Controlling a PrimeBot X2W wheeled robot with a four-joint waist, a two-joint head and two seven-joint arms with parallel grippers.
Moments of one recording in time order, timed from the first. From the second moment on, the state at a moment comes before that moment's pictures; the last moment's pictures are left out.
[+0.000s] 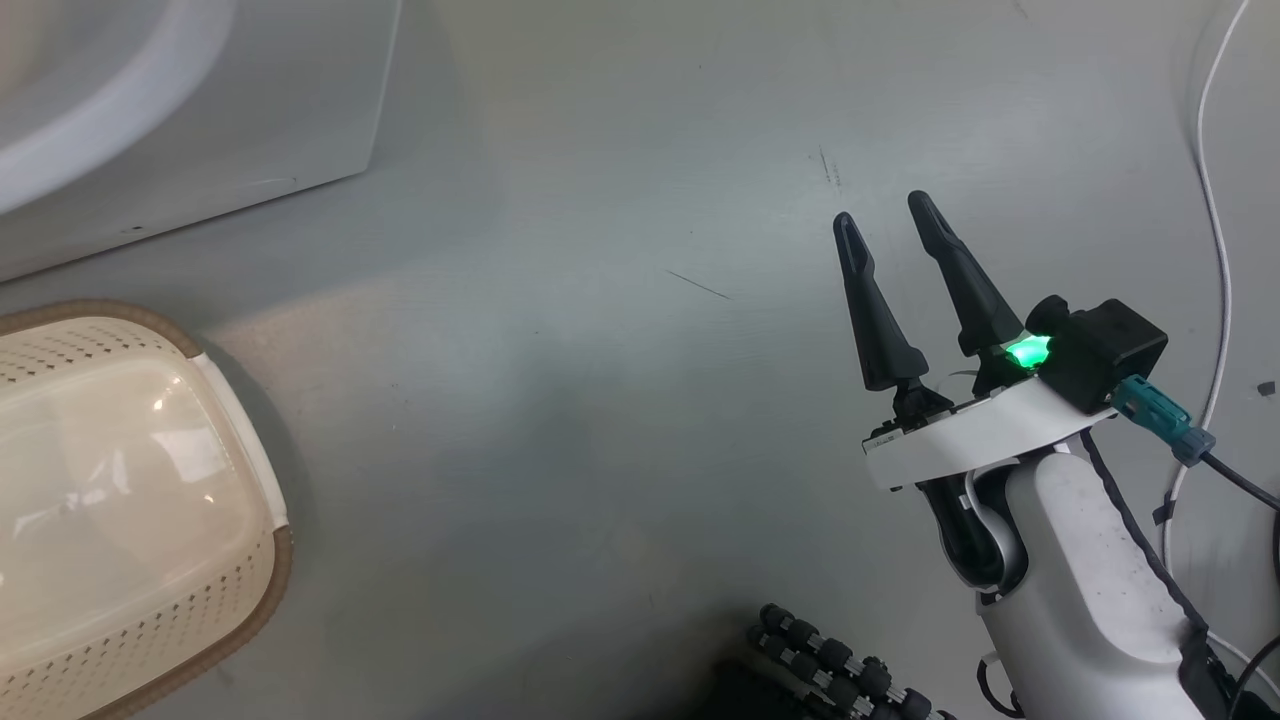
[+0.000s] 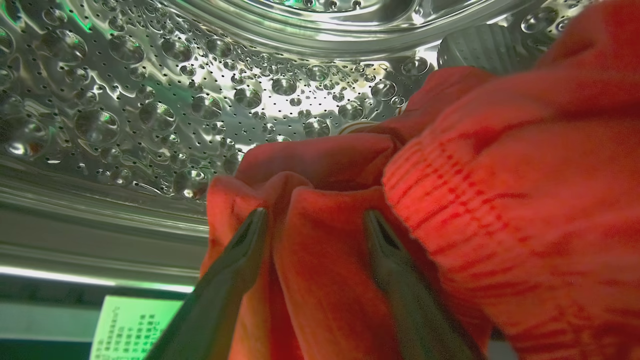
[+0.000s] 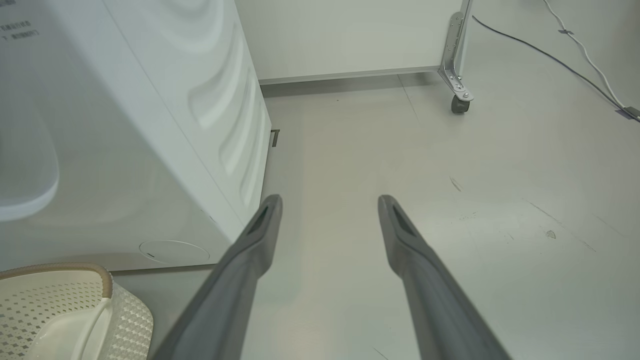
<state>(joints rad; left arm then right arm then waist) -1.07 0.54 0.12 0.61 0.15 0.12 0.48 -0.36 -0.04 0.29 0.17 0.44 0.12 -0.25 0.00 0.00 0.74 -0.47</state>
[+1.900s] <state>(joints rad) -0.75 0.19 0.07 0.77 -0.06 -0.01 -0.05 -0.24 -0.13 0.18 0.22 0.35 0.12 -0.25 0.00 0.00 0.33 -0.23</state>
